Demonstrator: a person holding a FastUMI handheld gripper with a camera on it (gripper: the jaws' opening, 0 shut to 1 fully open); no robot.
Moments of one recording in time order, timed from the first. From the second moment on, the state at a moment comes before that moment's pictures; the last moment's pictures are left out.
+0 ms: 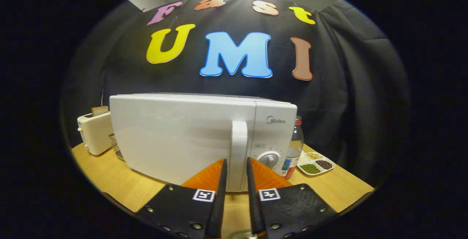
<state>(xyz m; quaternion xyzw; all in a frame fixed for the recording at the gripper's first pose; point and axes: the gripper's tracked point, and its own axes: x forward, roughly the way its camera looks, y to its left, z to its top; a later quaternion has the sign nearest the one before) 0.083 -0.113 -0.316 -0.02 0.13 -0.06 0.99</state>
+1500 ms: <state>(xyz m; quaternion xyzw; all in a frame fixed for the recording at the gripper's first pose) -0.030 -0.030 -0.318 -0.02 0.12 0.05 0.99</state>
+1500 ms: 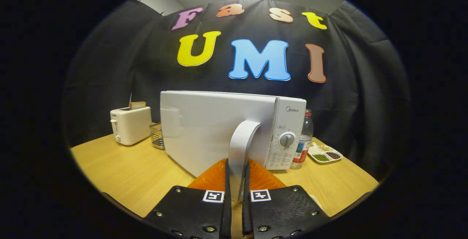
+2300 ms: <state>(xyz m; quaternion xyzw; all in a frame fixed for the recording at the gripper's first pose) -0.128 0.138 -0.301 -0.01 0.08 0.09 0.99</state>
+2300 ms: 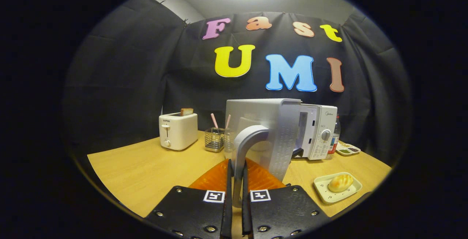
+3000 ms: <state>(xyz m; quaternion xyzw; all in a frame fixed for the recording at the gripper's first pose) -0.174 0.222 -0.292 -0.04 0.03 0.11 0.99</state>
